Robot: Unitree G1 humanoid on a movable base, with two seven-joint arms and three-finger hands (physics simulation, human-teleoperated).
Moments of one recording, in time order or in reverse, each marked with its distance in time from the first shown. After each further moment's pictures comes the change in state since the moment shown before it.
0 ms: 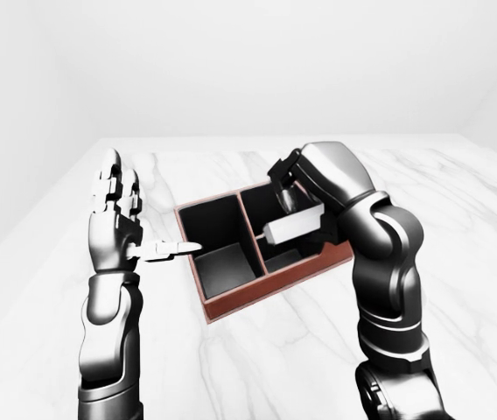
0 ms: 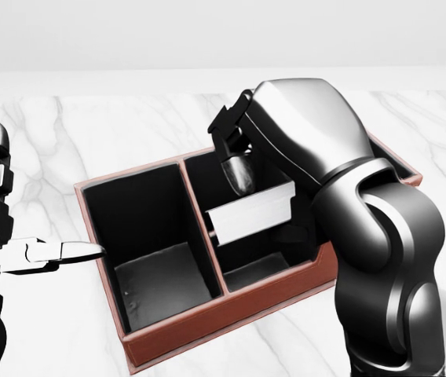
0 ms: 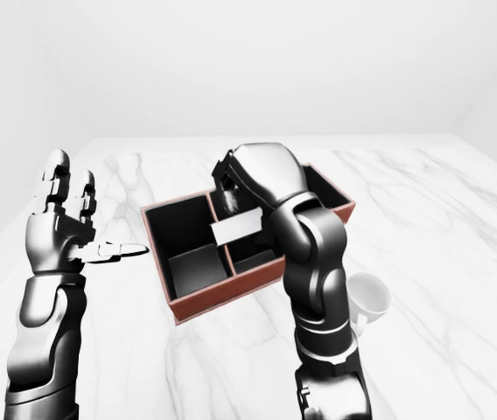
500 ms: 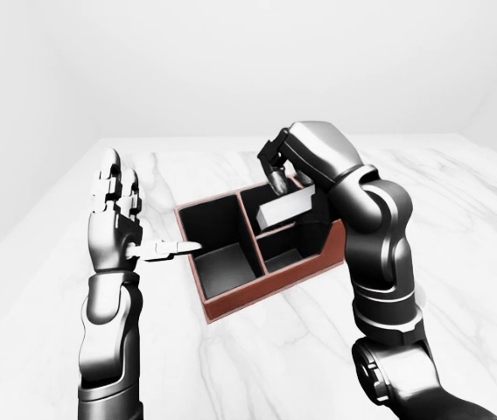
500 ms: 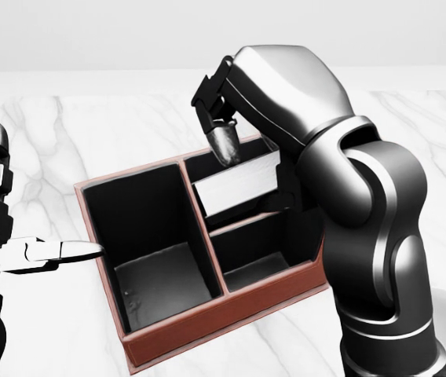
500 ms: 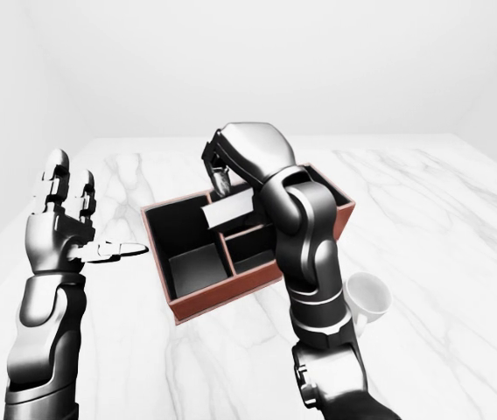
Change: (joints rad) left arm -0.003 0.002 0.001 0.003 -0.002 0.000 0.003; right arm -0.149 -0.015 -0.004 0.150 0.040 0.000 0.000
